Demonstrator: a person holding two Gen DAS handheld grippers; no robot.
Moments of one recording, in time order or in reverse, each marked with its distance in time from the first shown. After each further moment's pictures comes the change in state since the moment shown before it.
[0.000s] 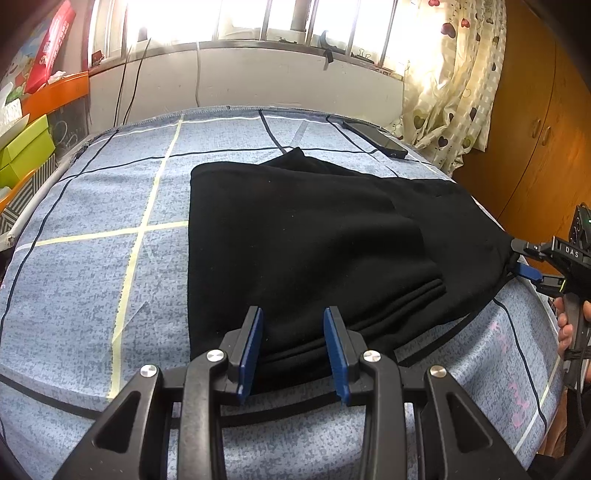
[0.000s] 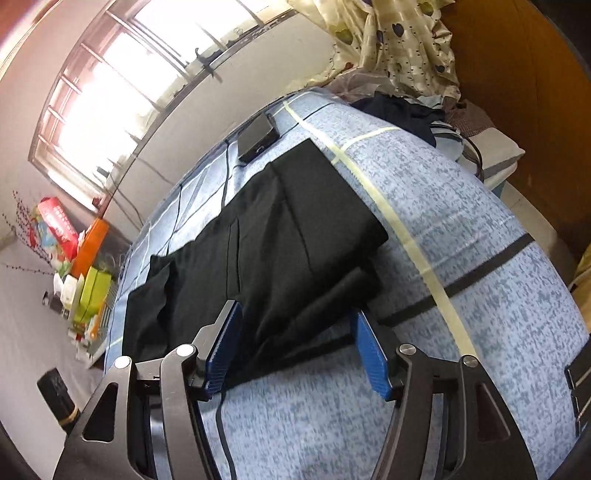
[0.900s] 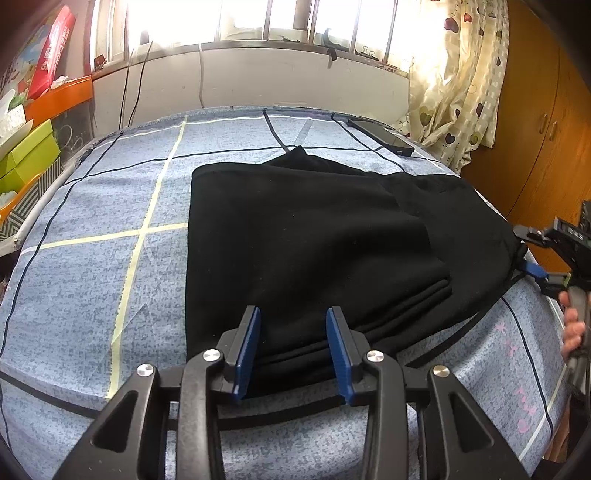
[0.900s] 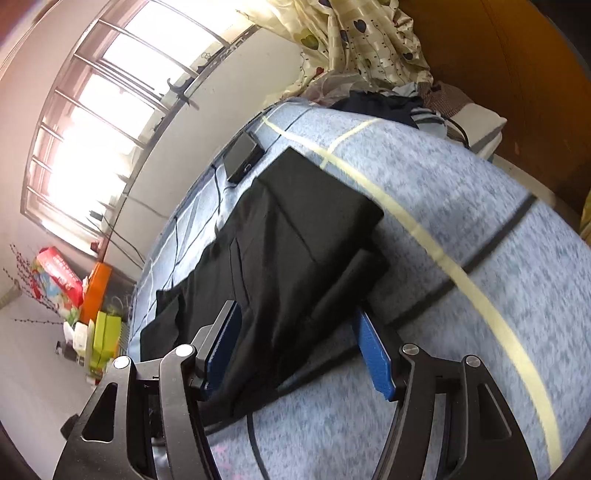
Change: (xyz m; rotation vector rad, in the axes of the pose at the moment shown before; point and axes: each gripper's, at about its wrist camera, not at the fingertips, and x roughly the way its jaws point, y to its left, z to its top) left arm 0.005 -0.007 0.000 0.007 0.001 0.039; right arm 0.008 -0.001 0.005 0.159 -0.070 0.013
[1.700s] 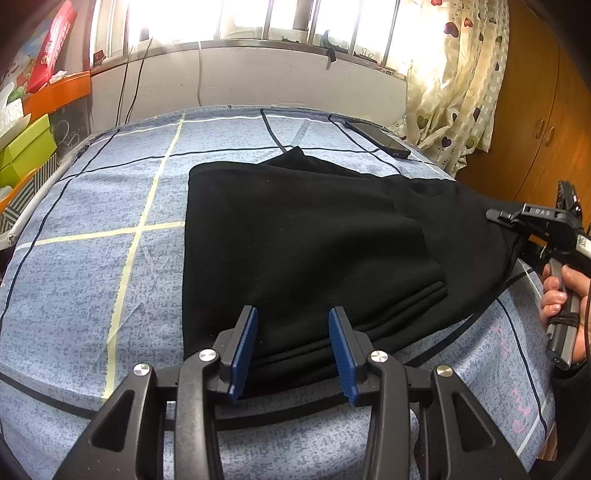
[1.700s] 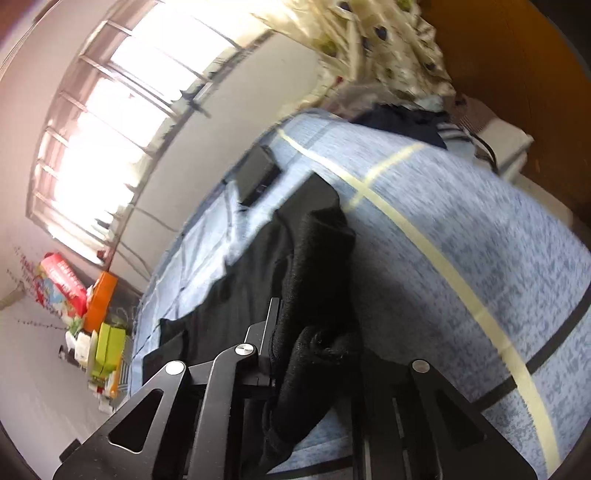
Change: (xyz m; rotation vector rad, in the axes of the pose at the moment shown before) left arm 0.000 0.001 0.000 -0.015 0.000 -0.026; right arm 0.022 0.021 0.026 -0.066 -0.030 0.071
